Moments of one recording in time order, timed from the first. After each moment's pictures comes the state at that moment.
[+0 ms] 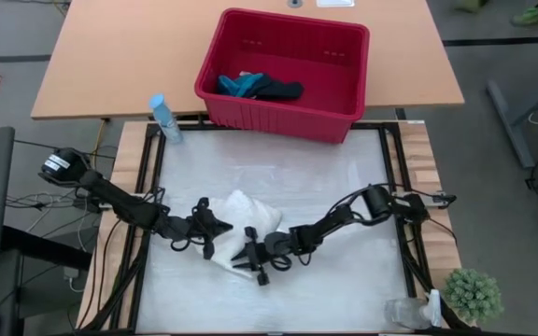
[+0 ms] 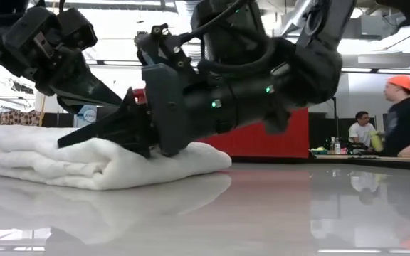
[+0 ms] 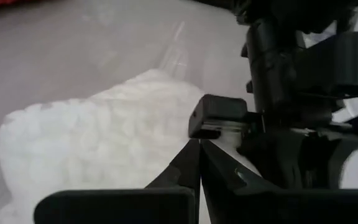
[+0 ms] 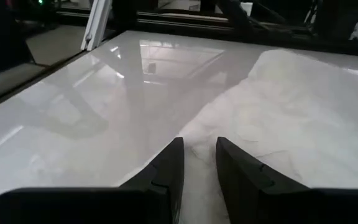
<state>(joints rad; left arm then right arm) -0.44 1.22 0.30 0.50 -0.54 -0.44 0.26 2.34 1.26 0.79 0.01 -0.03</state>
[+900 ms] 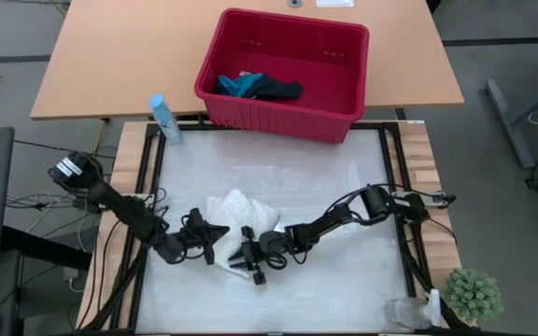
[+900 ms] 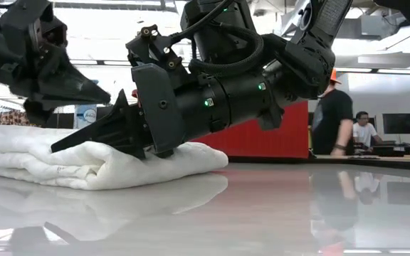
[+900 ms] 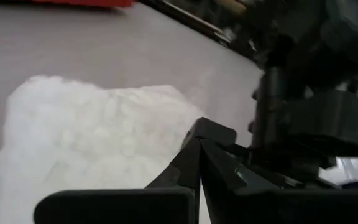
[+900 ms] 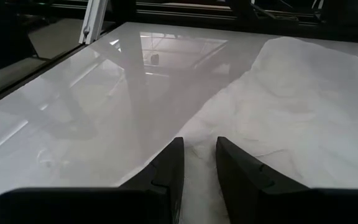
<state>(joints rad) -0.66 1.41 0.30 0.71 -0.98 -0.76 0.24 2.39 1.30 0.69 -0.02 0.00</state>
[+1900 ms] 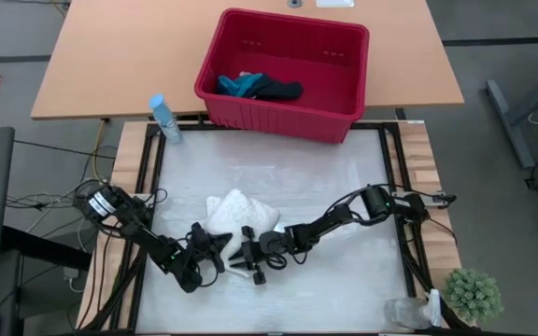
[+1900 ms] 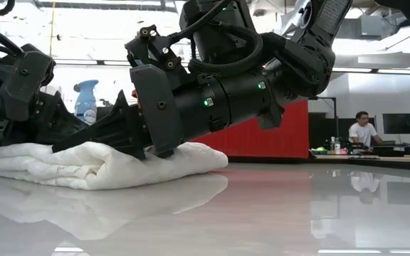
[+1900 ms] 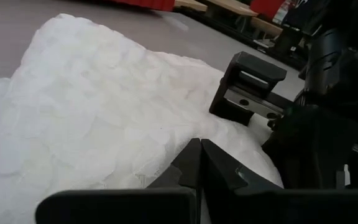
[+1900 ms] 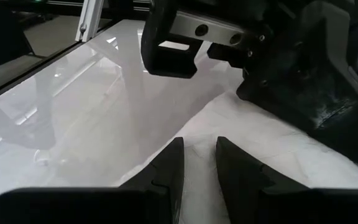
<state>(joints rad) -0.74 1.88 0.46 0.49 -1.21 -1.25 0.25 2.39 1.30 0.68 -0.01 0.00</state>
